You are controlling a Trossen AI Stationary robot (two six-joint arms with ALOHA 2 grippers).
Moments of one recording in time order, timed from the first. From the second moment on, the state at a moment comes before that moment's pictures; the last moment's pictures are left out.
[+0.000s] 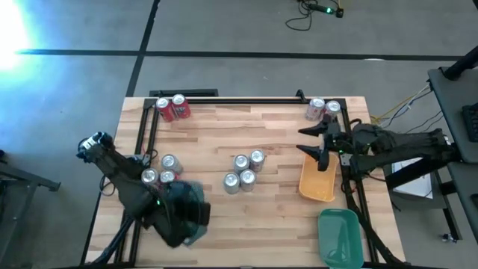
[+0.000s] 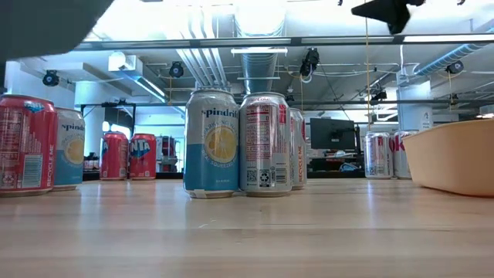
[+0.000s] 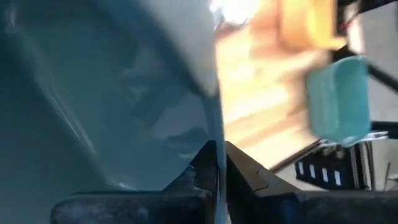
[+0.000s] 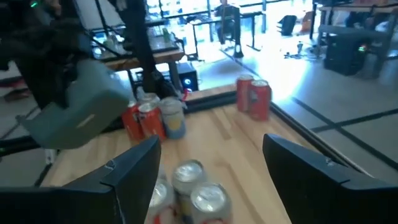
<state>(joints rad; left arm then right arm) -0.68 1.60 1.69 -1.27 -0.49 -1.98 0.09 0.73 0.68 -0.10 0.24 0.16</state>
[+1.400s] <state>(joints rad) 0.52 1.92 1.66 -1.15 0.11 -0.78 0.12 1.05 0.68 0.04 0.24 0.33</state>
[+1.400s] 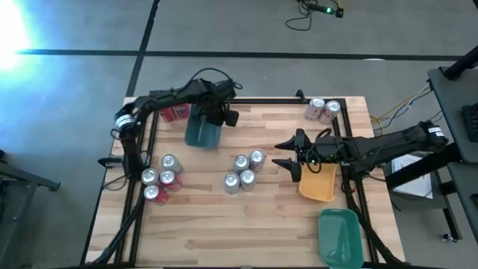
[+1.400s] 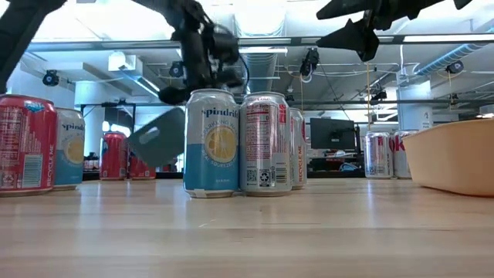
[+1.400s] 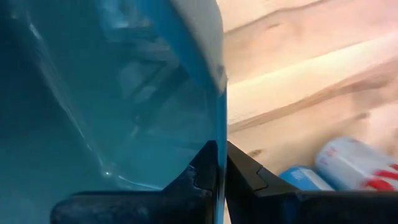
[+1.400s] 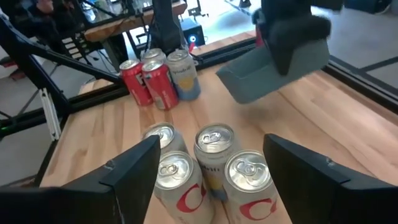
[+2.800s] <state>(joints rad) 0.64 2.15 1.76 -1.07 0.29 -0.74 0.19 1.10 0.77 -0.24 0.24 0.33</state>
